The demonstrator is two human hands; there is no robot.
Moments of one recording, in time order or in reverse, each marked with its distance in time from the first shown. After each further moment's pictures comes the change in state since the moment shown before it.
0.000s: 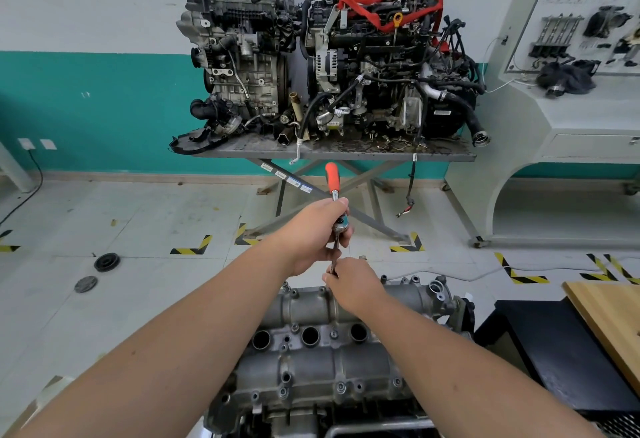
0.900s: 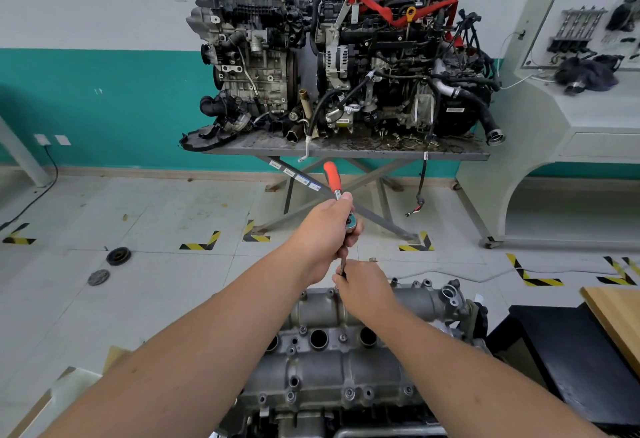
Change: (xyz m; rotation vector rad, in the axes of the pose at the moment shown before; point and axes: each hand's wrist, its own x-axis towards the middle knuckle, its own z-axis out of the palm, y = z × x) left_hand 0.003 -0.005 0.009 -0.072 0.151 0.006; right_hand -0.002 0.002 0.007 -0.015 0.095 -0.048
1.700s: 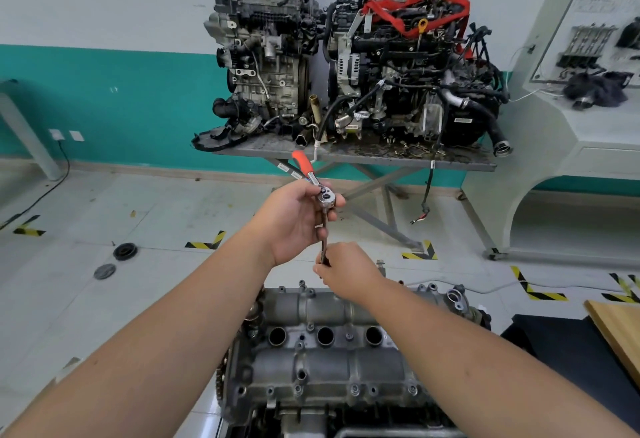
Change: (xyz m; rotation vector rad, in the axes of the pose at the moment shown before) left_hand -0.014 0.022 -0.062 -0.376 -0.180 0.017; right_hand 0.011 -0.049 -0.031 0.079 -0.159 -0.155
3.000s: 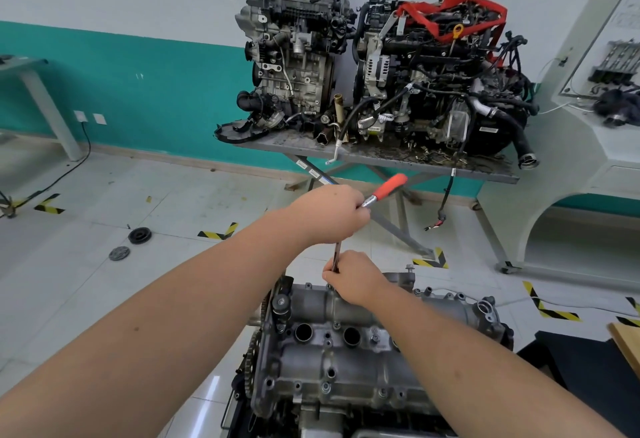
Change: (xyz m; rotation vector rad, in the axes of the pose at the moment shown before) left_hand -0.004 0.023 -0.006 1.592 0.089 0.213; right_hand 0.020 -0.018 0.035 0.021 -0.108 0.073
